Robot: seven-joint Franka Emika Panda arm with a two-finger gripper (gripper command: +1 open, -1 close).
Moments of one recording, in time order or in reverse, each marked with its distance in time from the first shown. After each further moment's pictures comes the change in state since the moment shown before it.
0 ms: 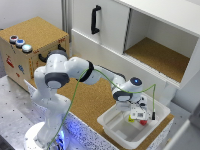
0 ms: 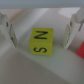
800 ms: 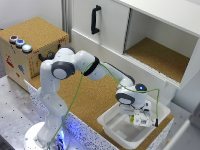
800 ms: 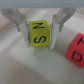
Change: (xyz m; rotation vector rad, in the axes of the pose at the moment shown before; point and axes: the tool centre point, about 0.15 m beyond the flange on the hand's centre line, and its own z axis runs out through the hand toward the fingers) arm 0.001 0.008 -0.025 -0.001 0.155 -0.046
